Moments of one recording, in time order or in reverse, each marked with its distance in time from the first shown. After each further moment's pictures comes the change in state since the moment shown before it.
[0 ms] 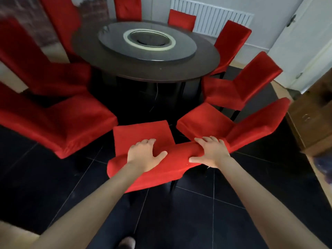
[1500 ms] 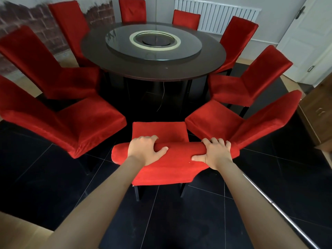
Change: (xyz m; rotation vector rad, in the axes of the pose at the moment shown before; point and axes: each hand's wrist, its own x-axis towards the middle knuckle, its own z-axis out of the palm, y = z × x) left_hand -0.003 -0.034 0.004 0.114 0.213 0.124; right_hand -0.014 -0.023 0.032 -0.004 0.086 0.084
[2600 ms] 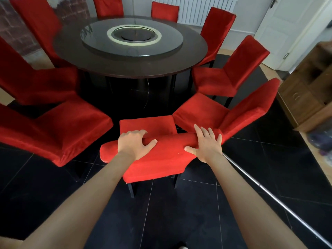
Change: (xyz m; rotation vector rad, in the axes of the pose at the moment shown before) left_hand 0.024 -0.002 0.001 0.006 -0.056 -0.022; right_hand -0.005 -0.004 -0.004 0.175 0.071 0.131
